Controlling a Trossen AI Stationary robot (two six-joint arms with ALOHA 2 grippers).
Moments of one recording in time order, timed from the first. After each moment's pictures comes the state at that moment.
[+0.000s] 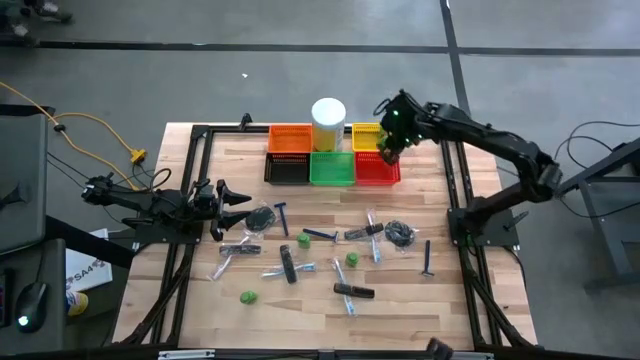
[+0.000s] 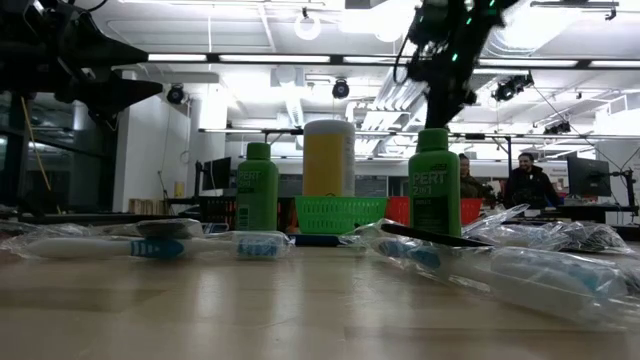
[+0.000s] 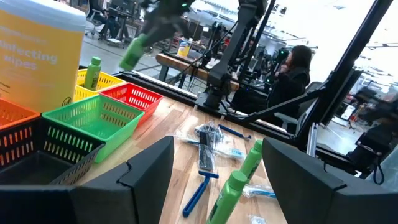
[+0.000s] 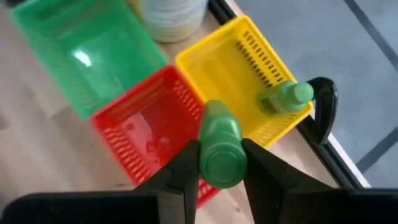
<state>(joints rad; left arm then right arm) -0.29 0.01 0.03 0.05 -0.42 -0.35 -0.65 1.45 1.27 -0.88 0.09 -0.03</state>
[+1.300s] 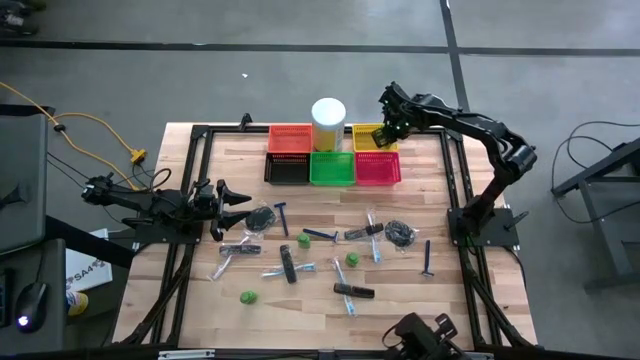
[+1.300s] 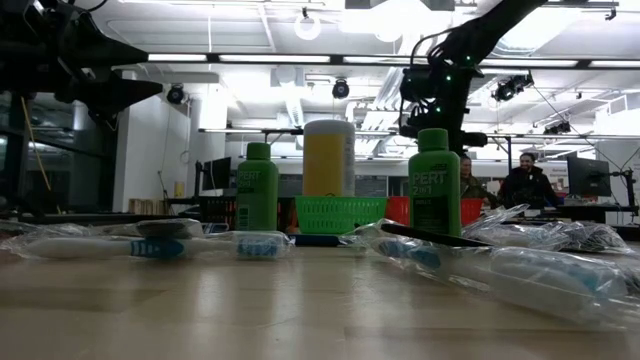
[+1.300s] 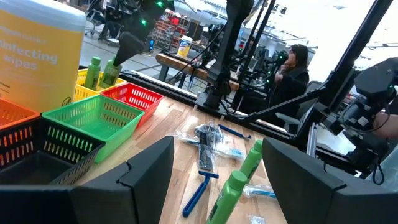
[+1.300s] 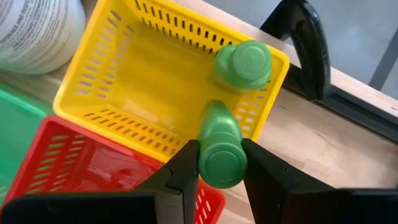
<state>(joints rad) -0.29 0.01 0.03 0.05 -0.42 -0.35 -0.82 1.68 1.27 -0.80 0.10 0.30</state>
